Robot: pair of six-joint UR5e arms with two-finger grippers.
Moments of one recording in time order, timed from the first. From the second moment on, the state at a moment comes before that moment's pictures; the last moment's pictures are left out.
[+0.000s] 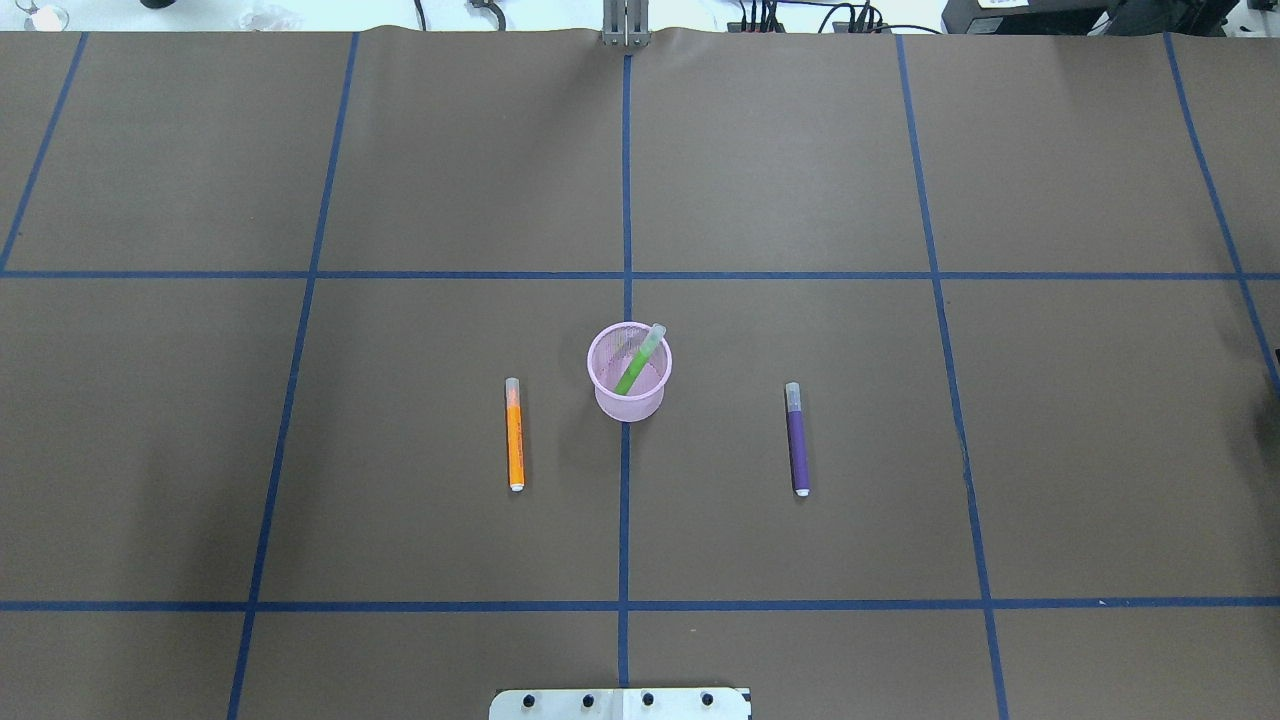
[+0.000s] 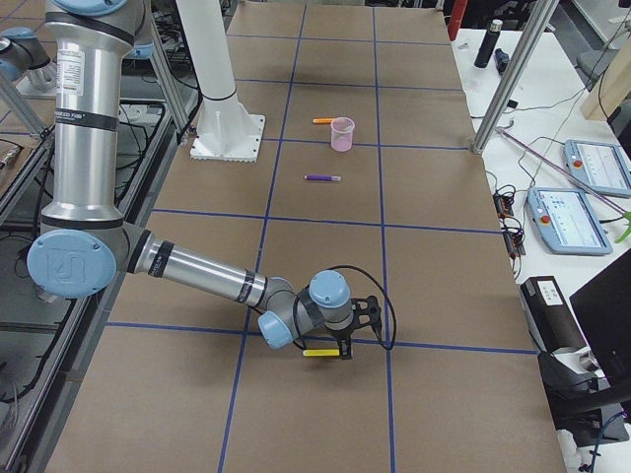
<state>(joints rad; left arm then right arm) -1.57 -1.47 -1.76 -2.04 -2.49 0.08 1.28 -1.68 1.26 -0.68 2.18 0.40</state>
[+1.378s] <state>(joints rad) -1.57 -1.47 -1.76 -2.04 -2.49 0.09 1.26 -1.68 1.21 -0.63 2.17 0.41</state>
